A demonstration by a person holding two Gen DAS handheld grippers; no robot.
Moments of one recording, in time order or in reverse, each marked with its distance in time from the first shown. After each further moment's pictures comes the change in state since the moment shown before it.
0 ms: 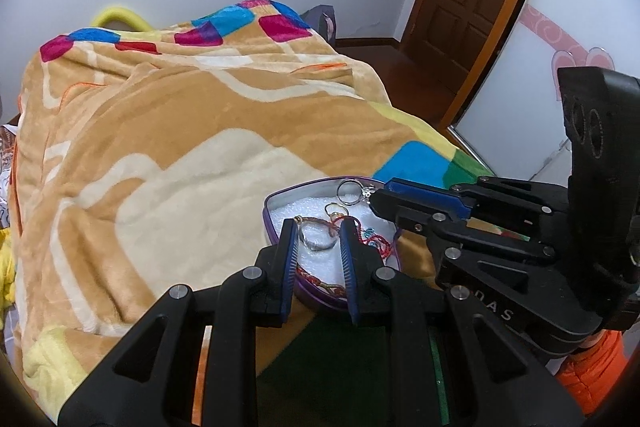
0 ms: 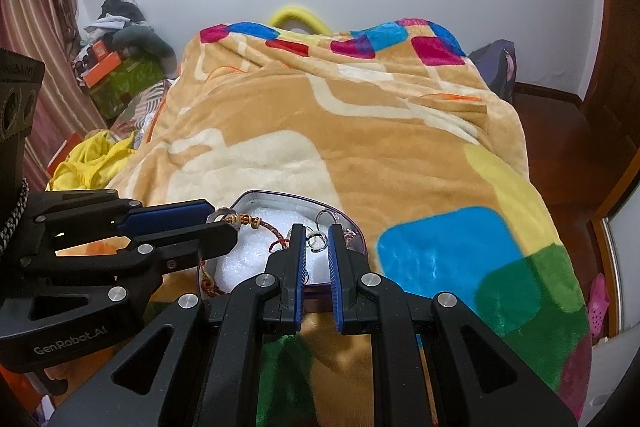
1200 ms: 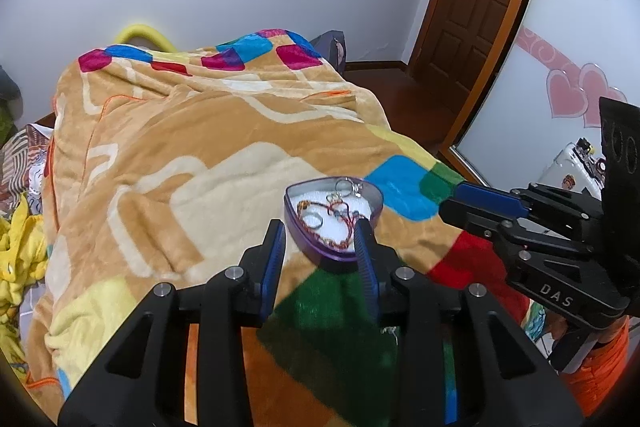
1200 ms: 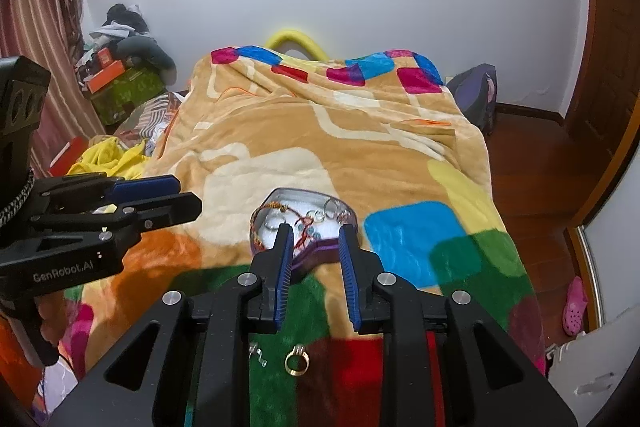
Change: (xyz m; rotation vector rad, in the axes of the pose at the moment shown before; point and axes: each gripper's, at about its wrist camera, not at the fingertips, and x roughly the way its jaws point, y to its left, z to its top) left arm -0.084 -0.010 -0.022 -0.024 -0.086 0.047; right arm -0.077 0.024 -0.014 -0.019 -0.058 -0.056
